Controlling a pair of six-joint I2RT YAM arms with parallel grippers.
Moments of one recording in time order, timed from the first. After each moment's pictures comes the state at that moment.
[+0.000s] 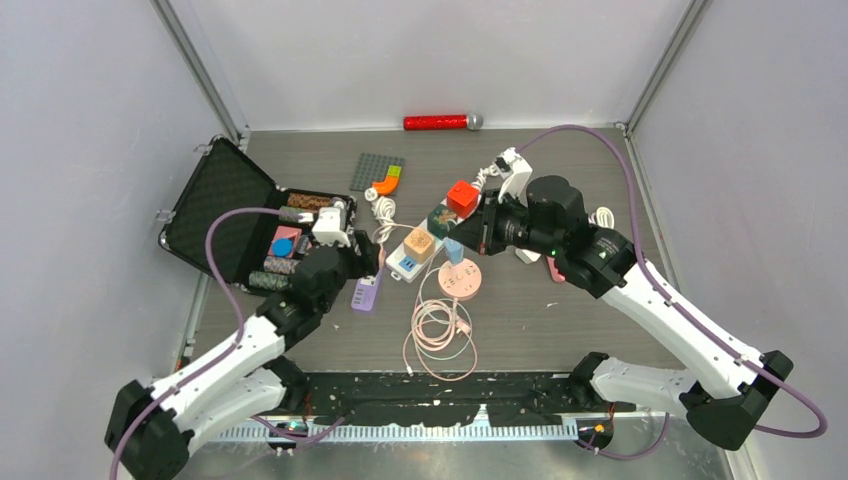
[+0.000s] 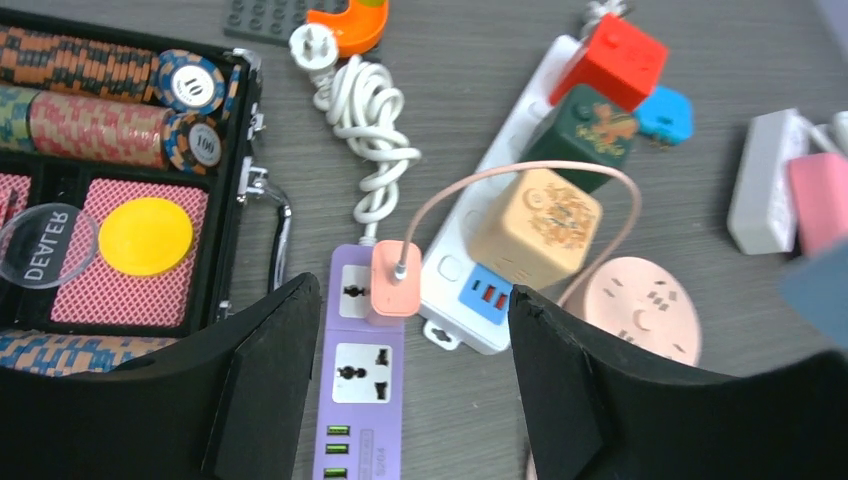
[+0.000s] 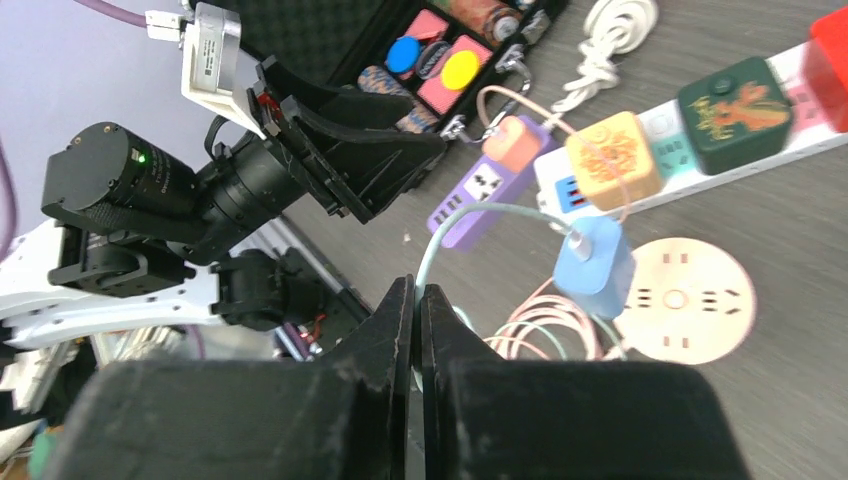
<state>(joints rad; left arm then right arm) -0.66 0.89 0.51 0.05 -0.40 -0.40 0.73 1.07 1.19 -0.49 -0.19 0.55</state>
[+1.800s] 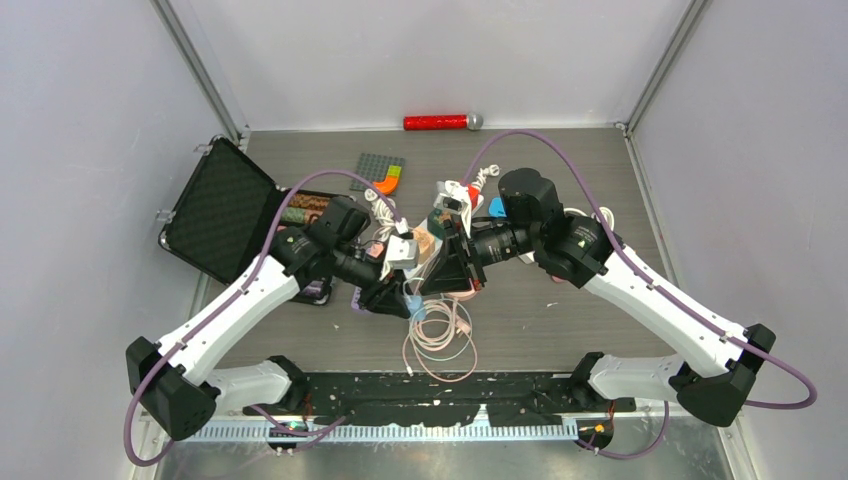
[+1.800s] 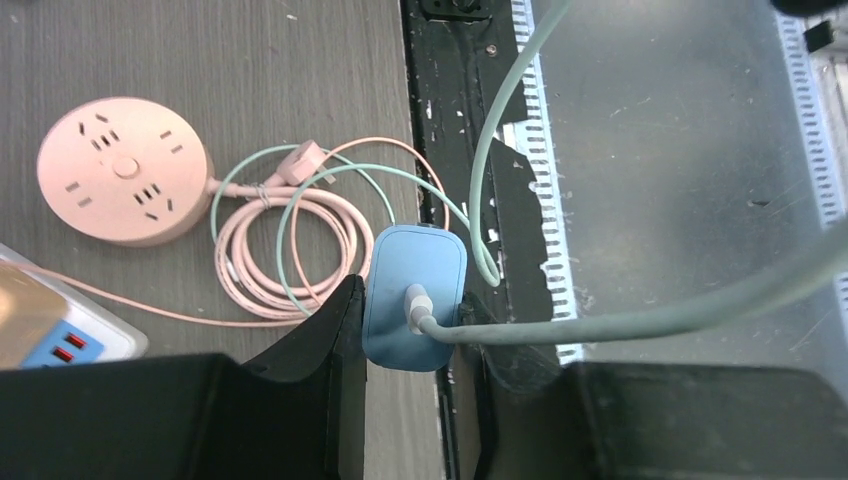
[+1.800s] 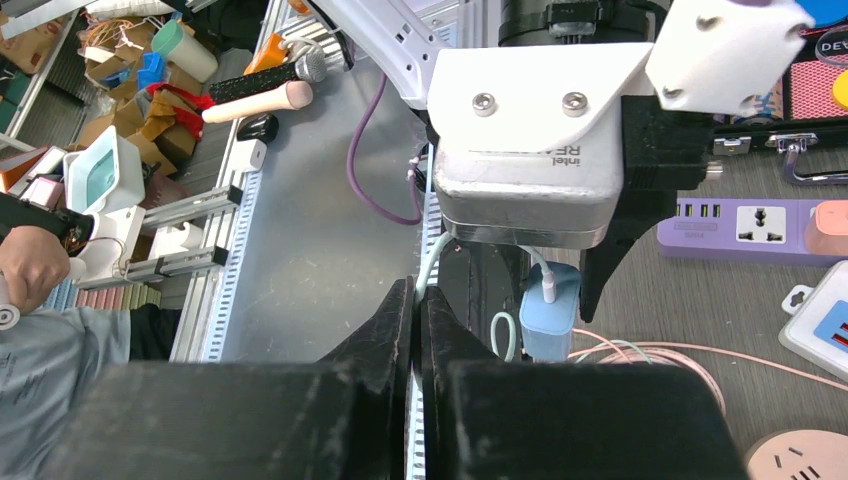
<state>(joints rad) -0.66 1.17 1.10 -0.88 0.93 0.56 0.84 1.19 1.31 -0.50 -0.88 0.16</state>
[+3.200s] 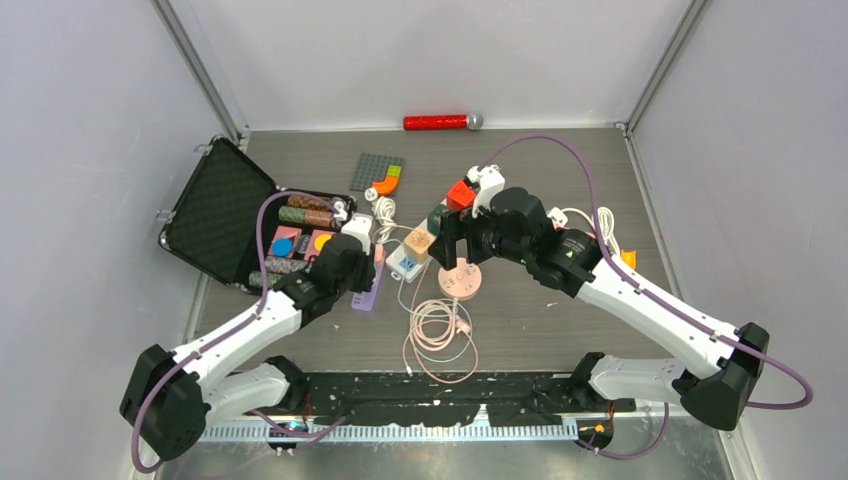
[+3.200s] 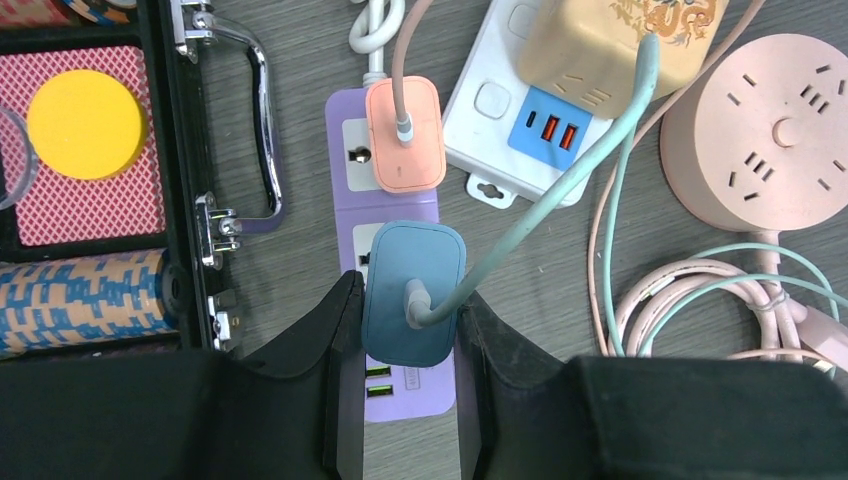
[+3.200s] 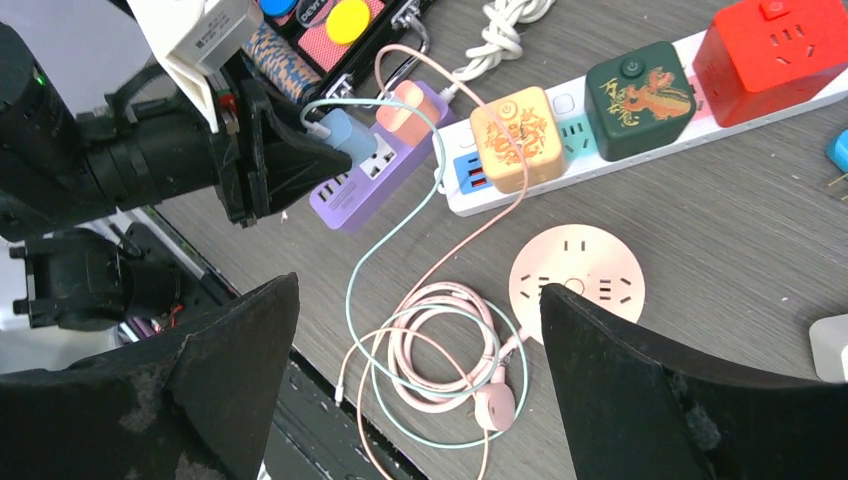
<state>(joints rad) -0.65 1.04 0.62 -0.28 -0.23 -0.29 0.84 1.16 1.14 -0.48 0.01 0.38</state>
